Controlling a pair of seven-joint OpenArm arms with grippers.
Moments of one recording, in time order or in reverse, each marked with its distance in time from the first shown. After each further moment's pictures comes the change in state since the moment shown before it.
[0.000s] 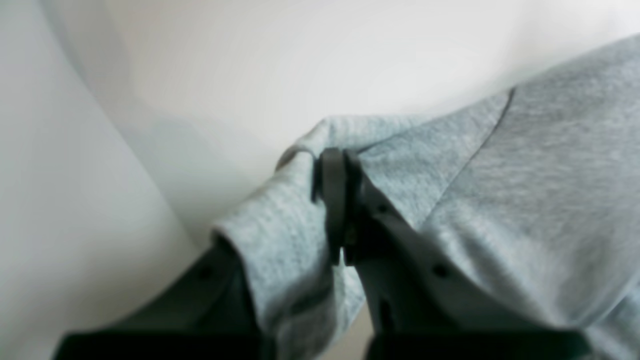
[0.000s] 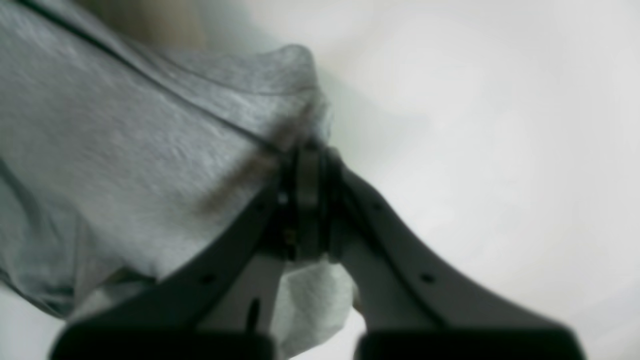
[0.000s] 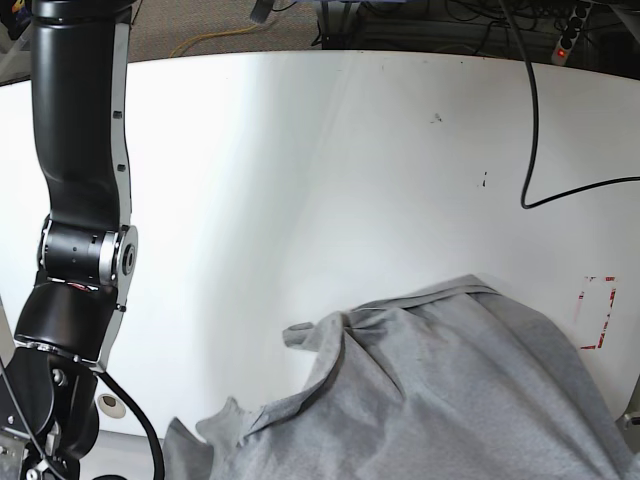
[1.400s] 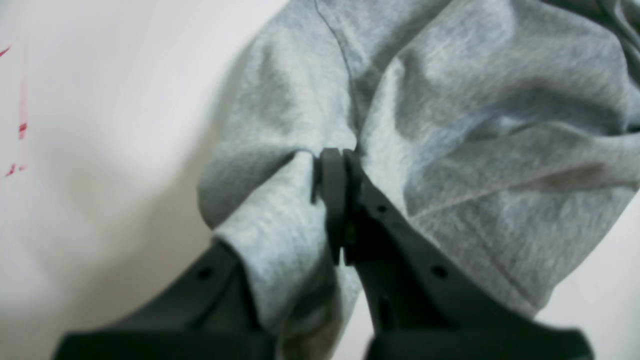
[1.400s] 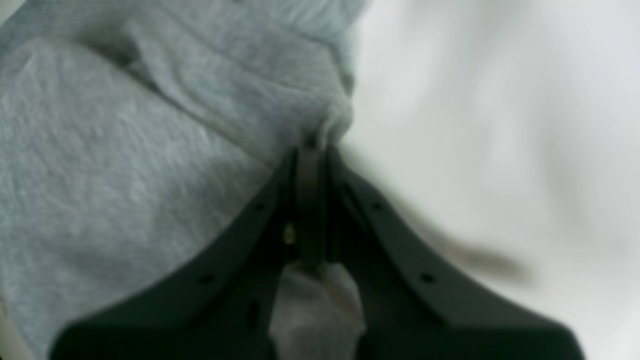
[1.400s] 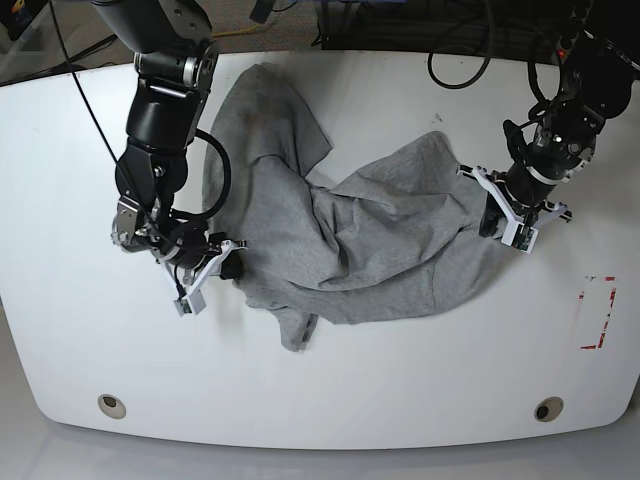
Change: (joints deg) left arm 43.3 11.8 13.9 1.4 5.0 0.5 -0.3; right arm -51.6 -8.4 19.0 -8.3 -1.7 -5.1 6.7
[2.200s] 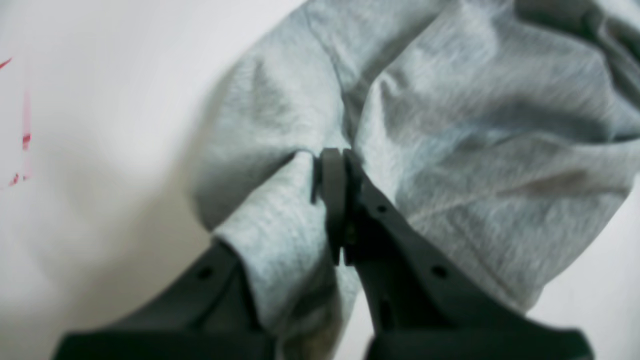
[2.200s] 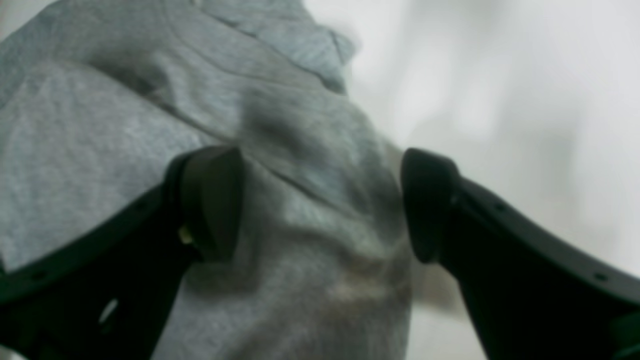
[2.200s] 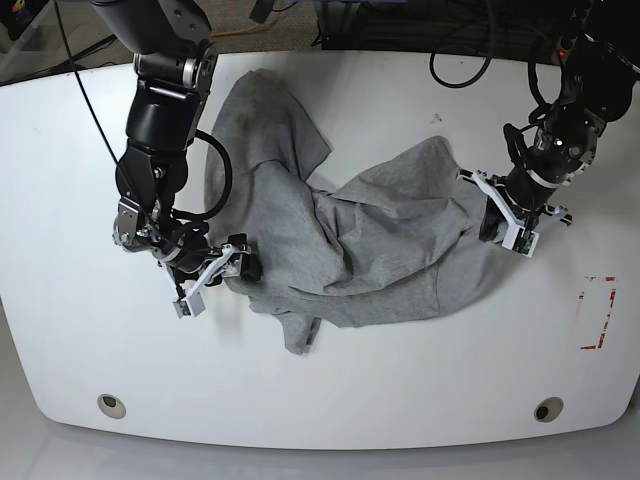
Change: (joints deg) left arm -0.4 -0.1 0.7 0.2 -0.2 0.2 -0.2; right arm 1.0 0.3 0.0 -4.2 0.0 0.2 4.9
